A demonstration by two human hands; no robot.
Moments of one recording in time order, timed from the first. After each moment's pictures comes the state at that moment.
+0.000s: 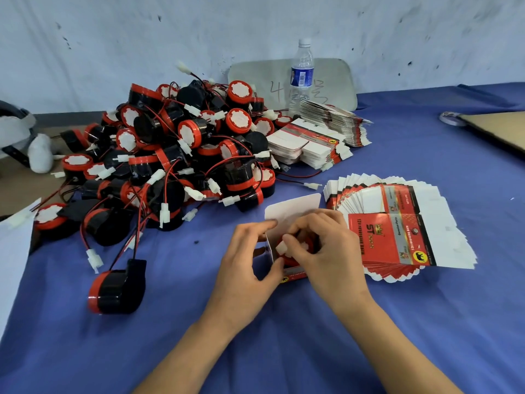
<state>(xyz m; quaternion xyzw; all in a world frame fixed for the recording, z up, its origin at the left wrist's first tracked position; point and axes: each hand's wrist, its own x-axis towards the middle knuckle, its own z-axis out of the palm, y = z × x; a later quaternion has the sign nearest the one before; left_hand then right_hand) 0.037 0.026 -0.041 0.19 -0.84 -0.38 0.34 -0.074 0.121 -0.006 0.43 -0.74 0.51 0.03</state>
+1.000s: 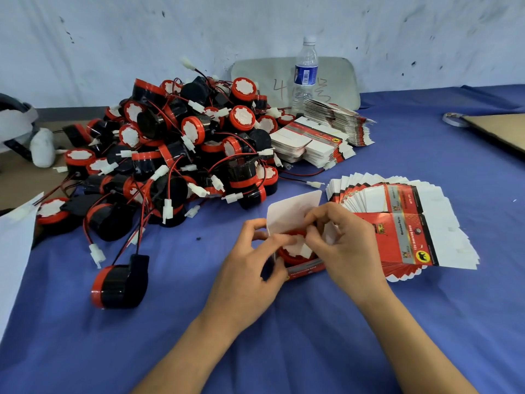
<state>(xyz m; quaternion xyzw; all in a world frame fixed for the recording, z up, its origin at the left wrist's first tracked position) 0.039 0.029 -0.031 0.17 -0.89 -0.29 0.32 -0.091 0.126 -0.003 0.42 -0.72 0.56 -0.02</state>
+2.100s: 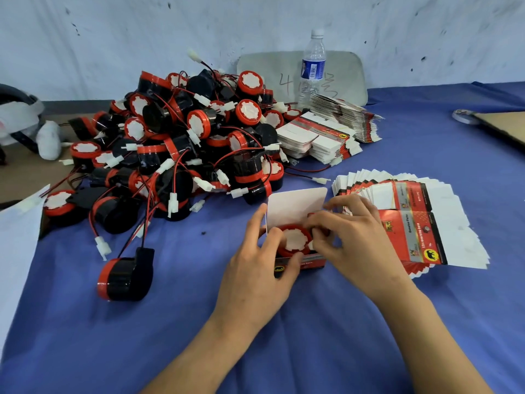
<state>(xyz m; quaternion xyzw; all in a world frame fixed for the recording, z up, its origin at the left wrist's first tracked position) 0.036 0.042 -0.034 0.25 -0.90 -0.21 0.30 -0.105 0.135 -0.003 0.57 -0.75 0.30 0.15</state>
